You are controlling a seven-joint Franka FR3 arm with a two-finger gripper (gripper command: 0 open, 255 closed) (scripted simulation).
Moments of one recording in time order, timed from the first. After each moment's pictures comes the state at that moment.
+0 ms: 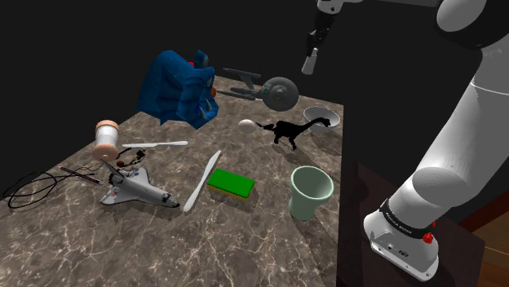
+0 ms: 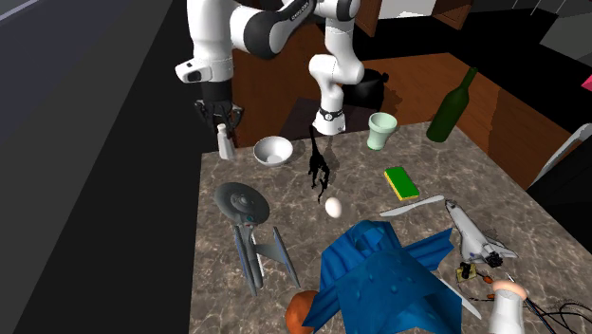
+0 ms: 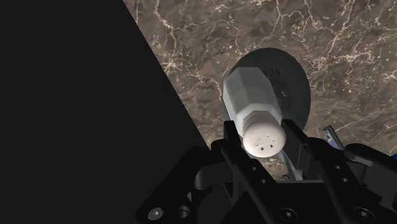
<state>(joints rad) -0.12 0.17 -0.28 -1.60 0.07 1.93 -0.50</state>
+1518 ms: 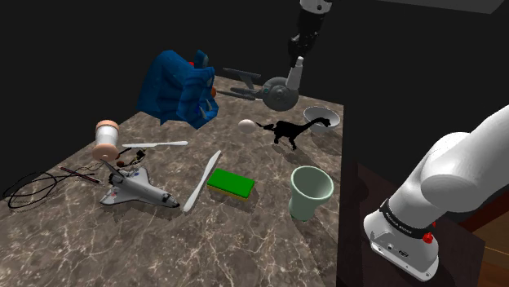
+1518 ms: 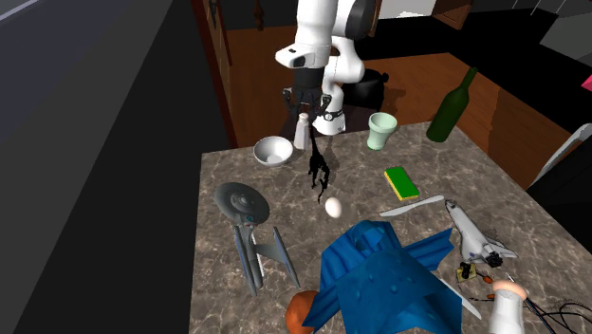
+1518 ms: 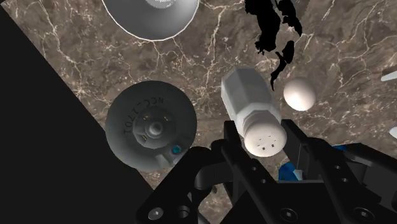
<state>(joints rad) 0.07 -0.25 -0.07 -2.02 -0.07 1.94 -0.06</state>
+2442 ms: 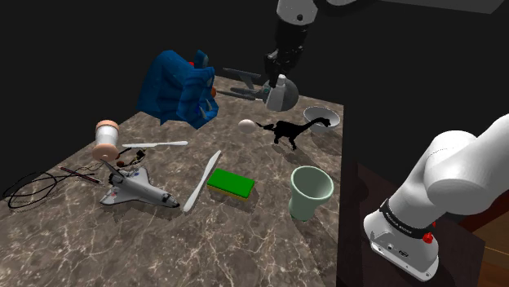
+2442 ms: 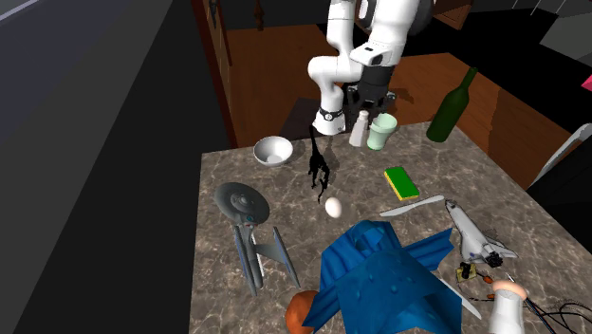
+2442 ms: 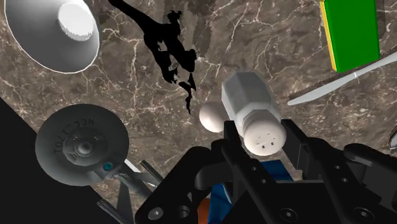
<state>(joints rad) 0.19 -0.37 0.16 -2.13 -0.05 1.91 0.27</state>
